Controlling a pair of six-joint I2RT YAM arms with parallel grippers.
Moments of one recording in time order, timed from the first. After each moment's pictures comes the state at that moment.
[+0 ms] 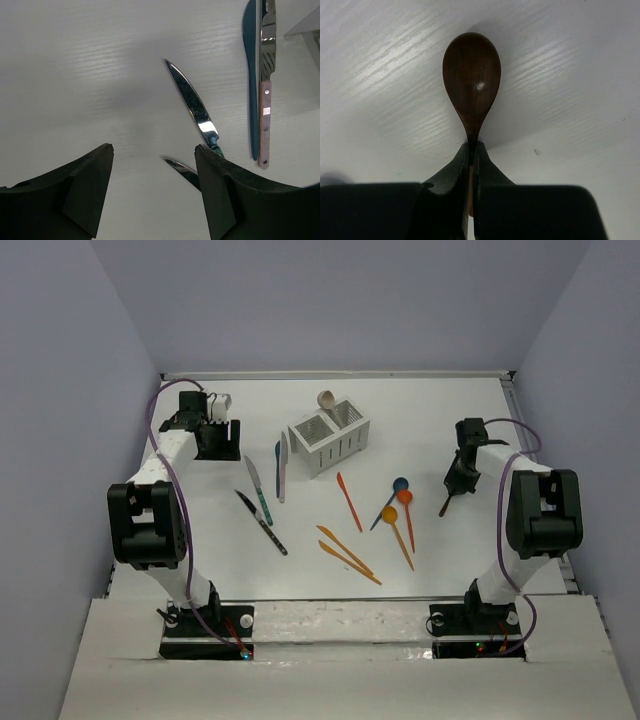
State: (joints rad) left arm 0.01 1.66 1.23 -0.55 0.18 0.06; right arm 0.01 1.72 1.04 -0.54 0.17 0.53
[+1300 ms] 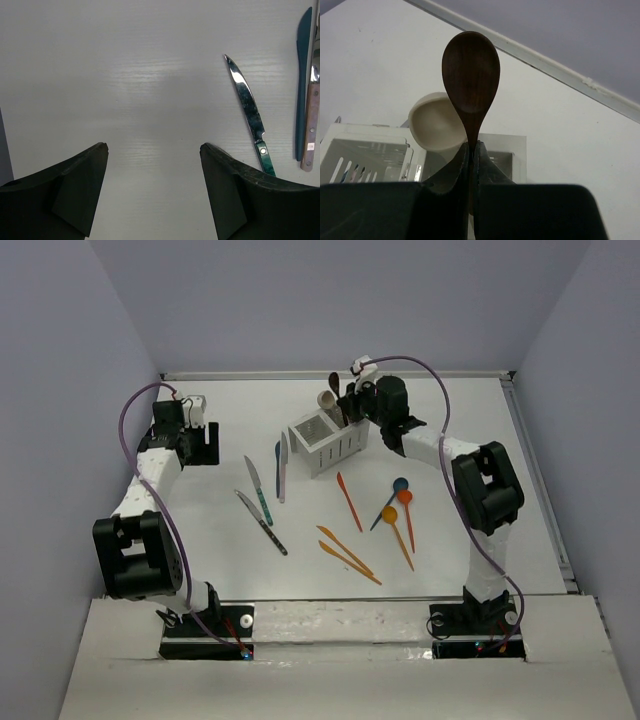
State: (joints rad) left arm 0.12 1.47 1.10 -0.48 0.08 0.12; right arm 0.45 2.02 1.46 0.40 -0.25 -0.01
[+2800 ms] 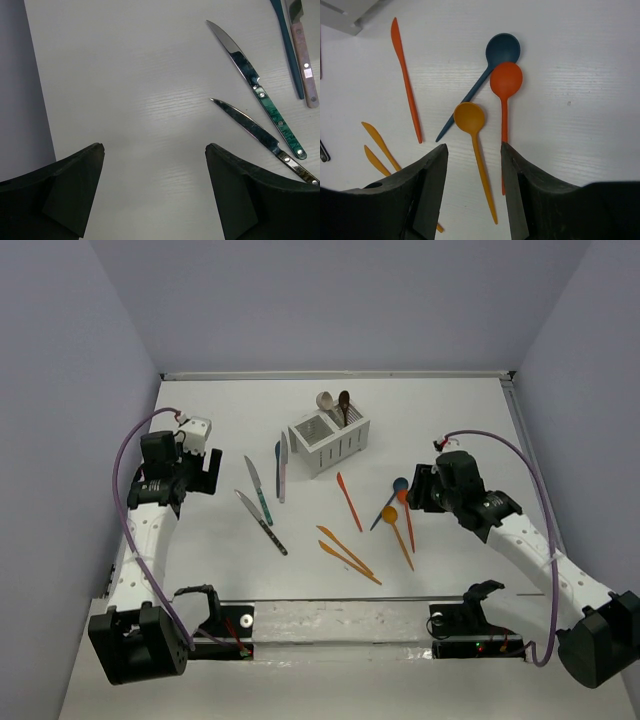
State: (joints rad) left arm 0.12 1.05 0.88 -0.52 0.12 0.34; right arm 0.45 0.96 0.73 -0.48 0.10 0.45
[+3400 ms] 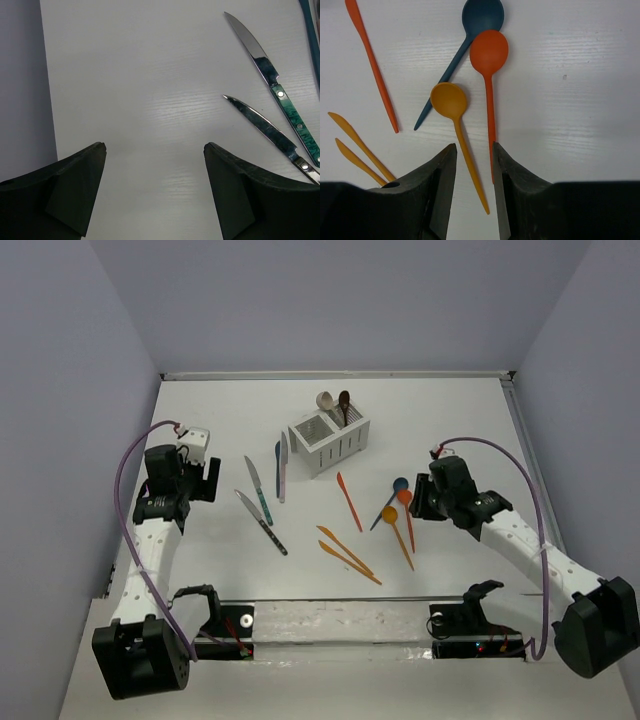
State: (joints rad) left arm 0.12 0.96 0.73 -0.41 0.06 0.32; right arm 0.45 1.04 0.72 -0.54 0.11 0.48
